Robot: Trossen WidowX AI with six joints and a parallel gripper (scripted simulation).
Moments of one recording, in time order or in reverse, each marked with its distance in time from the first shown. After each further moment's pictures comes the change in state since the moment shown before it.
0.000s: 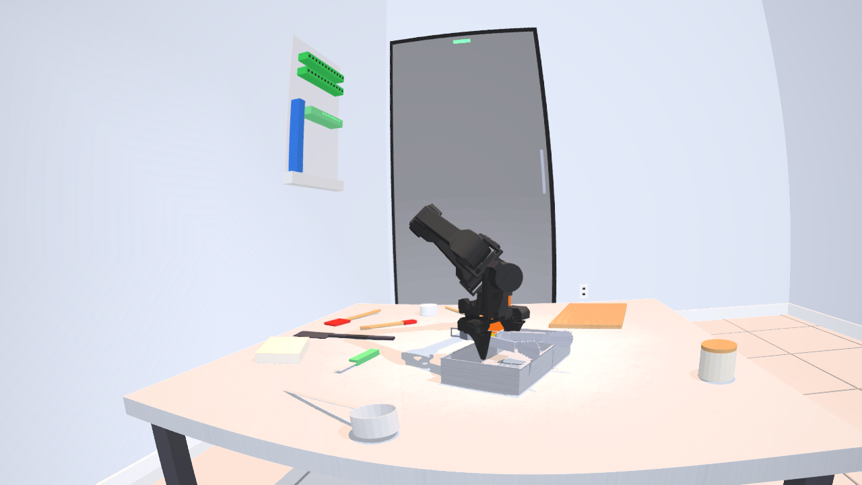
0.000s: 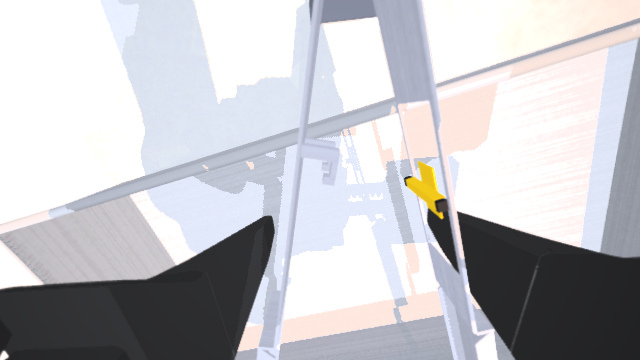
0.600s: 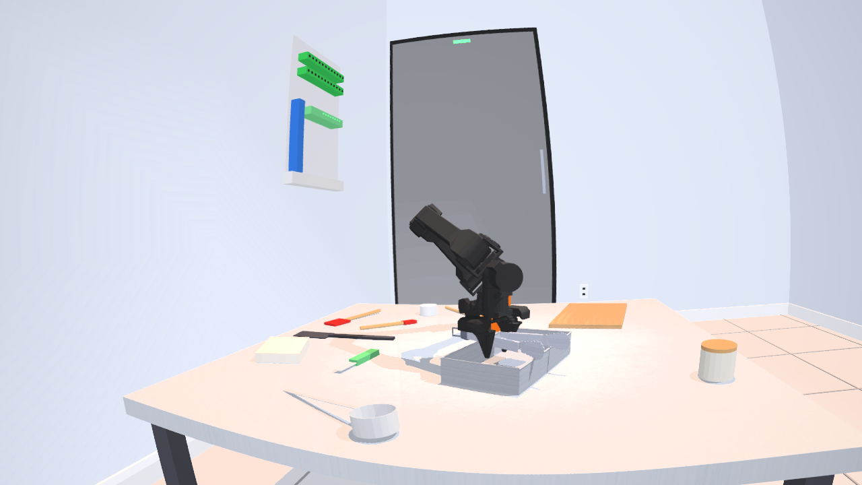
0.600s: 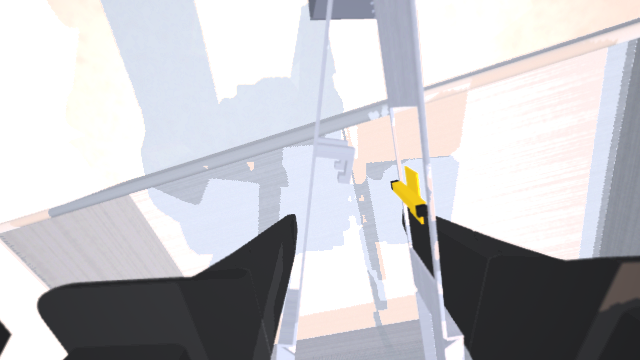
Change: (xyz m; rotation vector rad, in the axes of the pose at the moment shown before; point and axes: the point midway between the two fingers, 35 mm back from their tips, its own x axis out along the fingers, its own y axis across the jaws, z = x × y) arm 0.000 0.000 0.000 -0.001 0.000 0.001
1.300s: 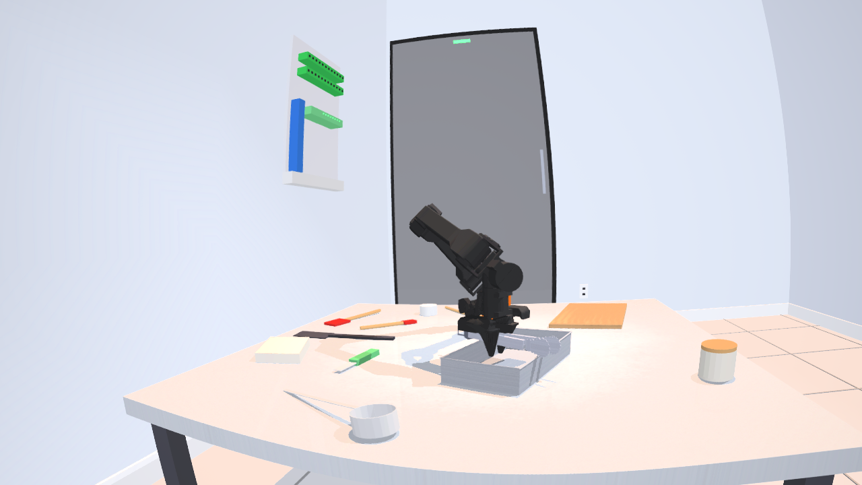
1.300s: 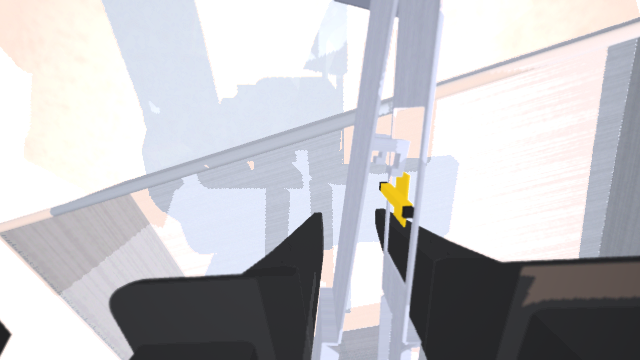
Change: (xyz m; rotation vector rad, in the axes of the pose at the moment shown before) arm 0.000 0.000 0.000 0.000 0.000 0.000
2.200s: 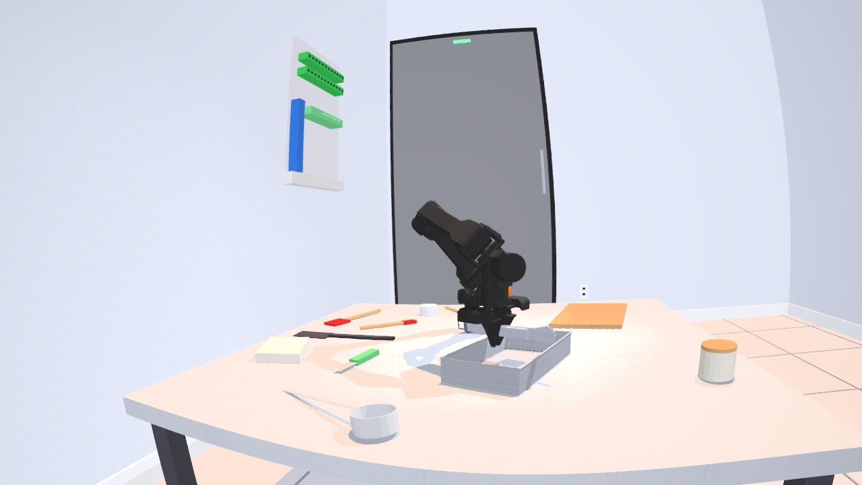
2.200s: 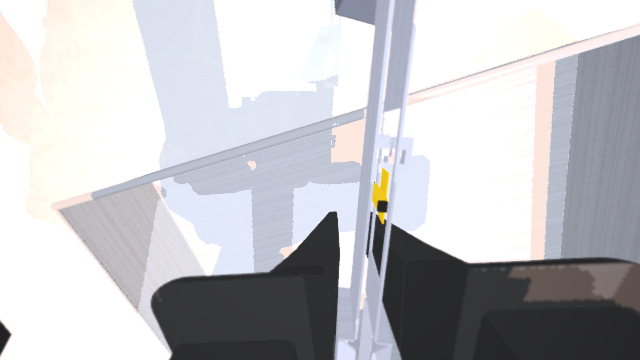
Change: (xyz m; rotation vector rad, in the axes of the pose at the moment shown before) arm -0.022 0.002 0.000 -0.005 -0.016 -0.012
